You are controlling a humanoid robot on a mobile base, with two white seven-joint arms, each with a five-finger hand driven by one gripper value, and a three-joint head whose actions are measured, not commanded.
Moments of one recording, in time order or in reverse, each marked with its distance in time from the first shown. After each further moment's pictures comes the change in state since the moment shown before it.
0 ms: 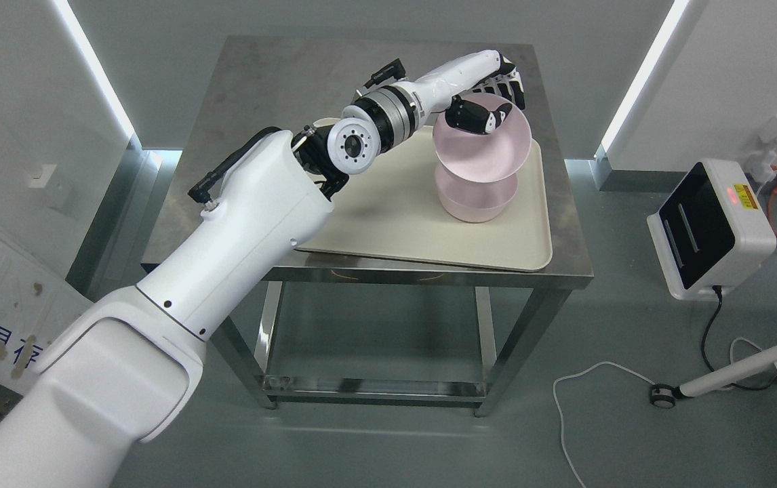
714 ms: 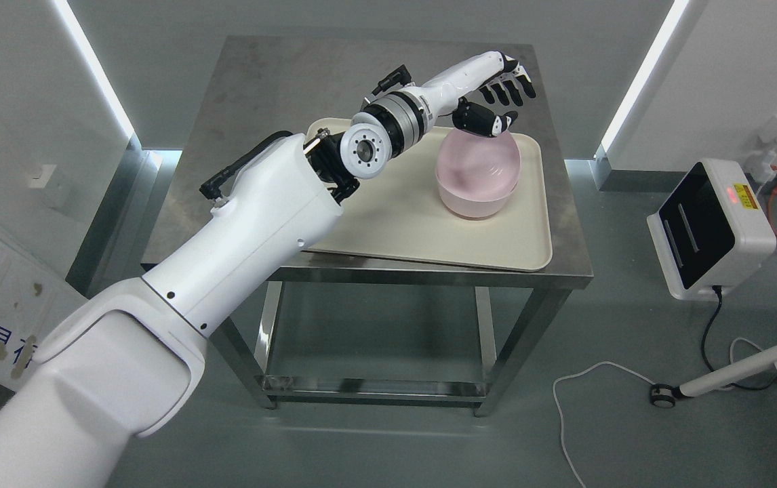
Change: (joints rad) left arm -0.026 -0.001 -0.093 0.044 0.104 0.020 0.098; right arm 0.000 0.000 0.000 0.000 -0.002 0.000 0.000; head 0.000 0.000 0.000
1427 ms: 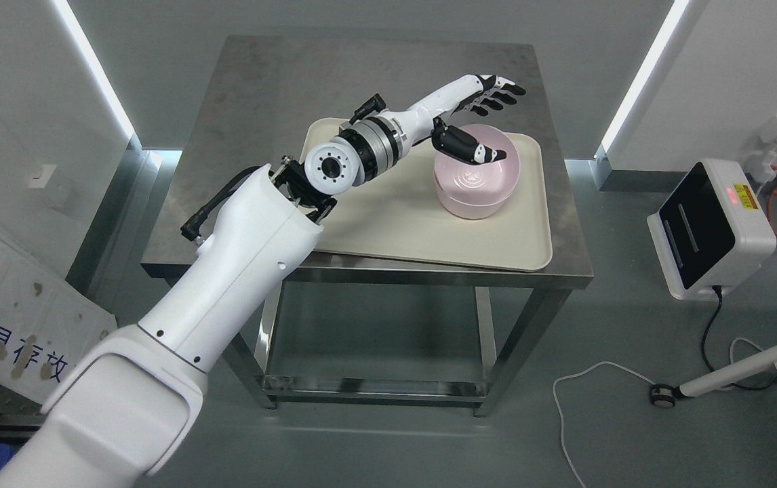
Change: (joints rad) left arm 0.206 0.005 0.280 -0.130 0.008 -0.007 -0.190; right arm 0.000 0.000 0.000 0.000 0.044 0.001 0.000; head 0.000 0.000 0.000
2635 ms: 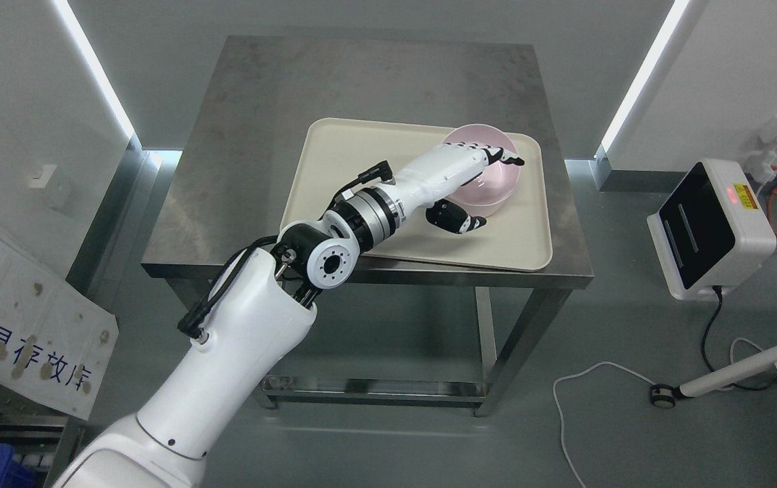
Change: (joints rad) left arm 0.219 0.004 0.046 -0.301 -0.662 -0.088 -0.026; right arm 0.000 0.000 0.000 0.000 -0.043 -0.001 0.000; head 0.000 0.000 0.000
